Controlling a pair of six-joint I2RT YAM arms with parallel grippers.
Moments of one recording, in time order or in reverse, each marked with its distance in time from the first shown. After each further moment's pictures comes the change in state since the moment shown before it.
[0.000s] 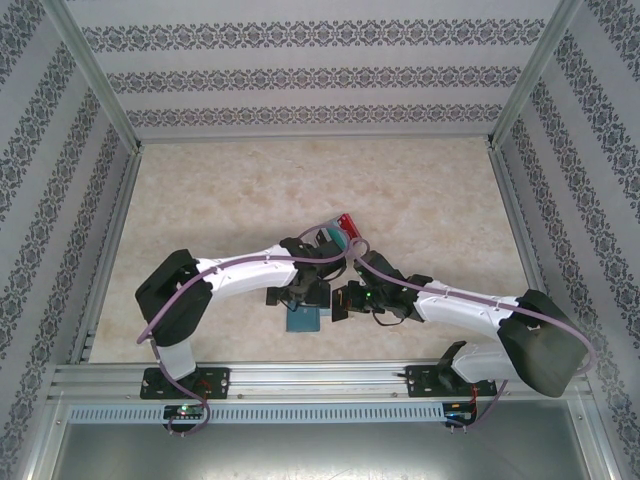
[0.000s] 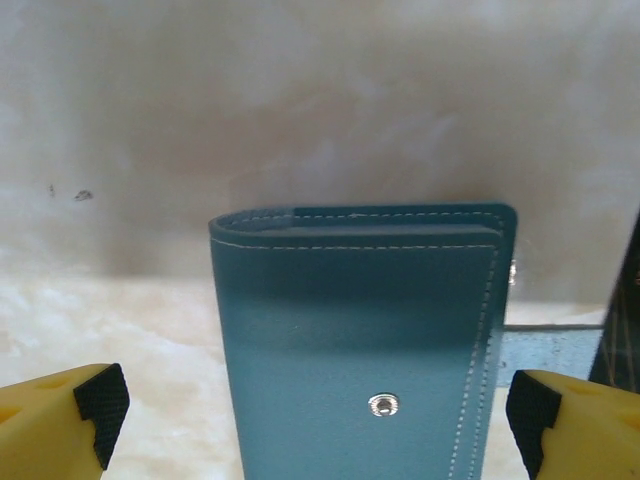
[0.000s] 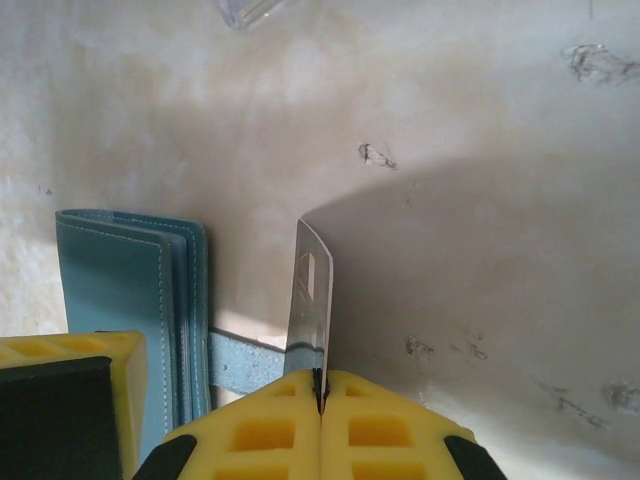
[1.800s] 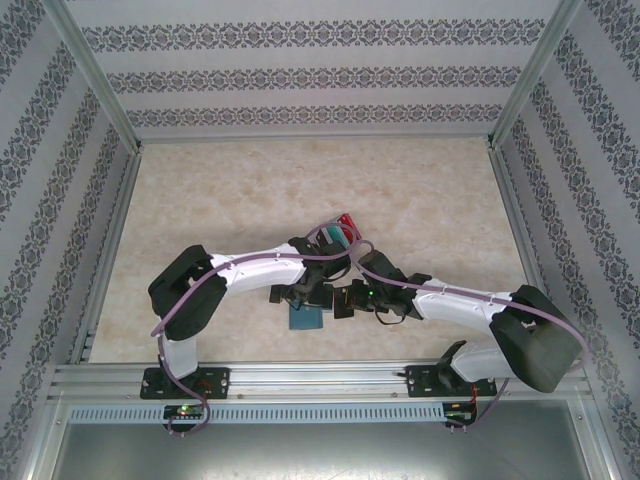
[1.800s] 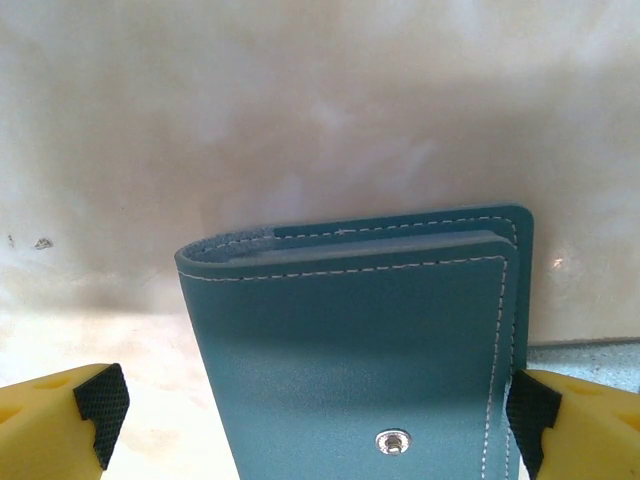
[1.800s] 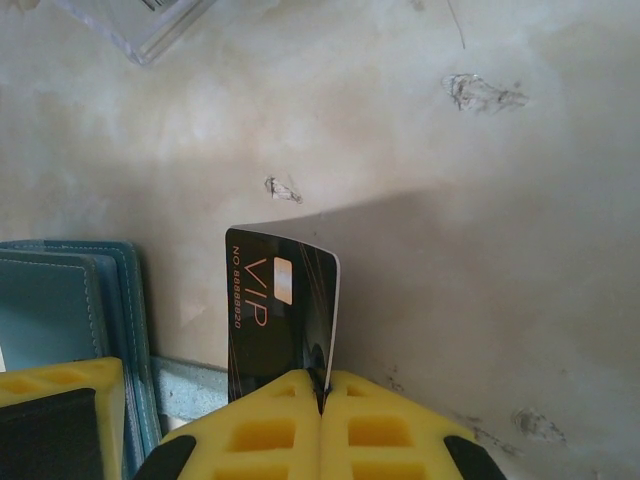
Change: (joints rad) left arm 0.001 0.074 0.039 0.008 -0.007 0.064; right arm -0.045 0.040 -0.009 0.000 0.035 0.004
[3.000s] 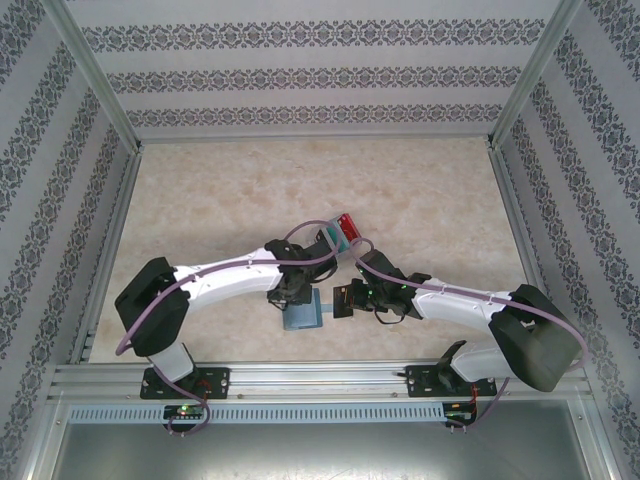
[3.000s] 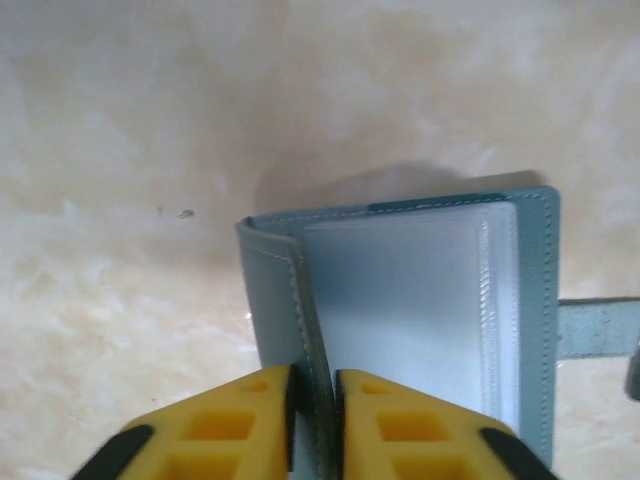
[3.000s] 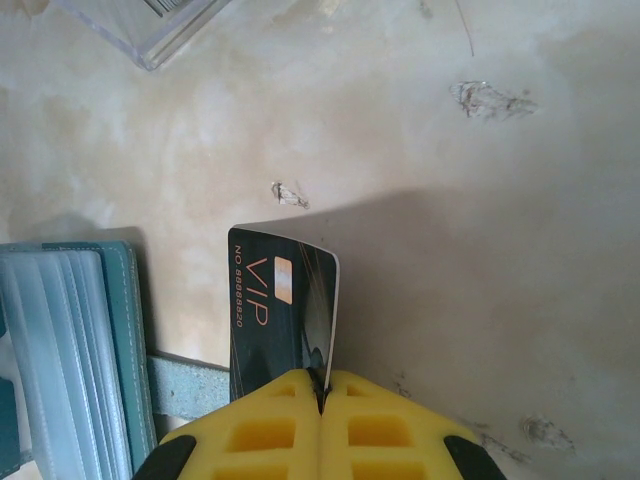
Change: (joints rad) left arm 0.000 -0.202 -0.116 -0.006 -0.088 -0.040; right arm 0.000 0.003 0.004 0.004 0.002 0.000
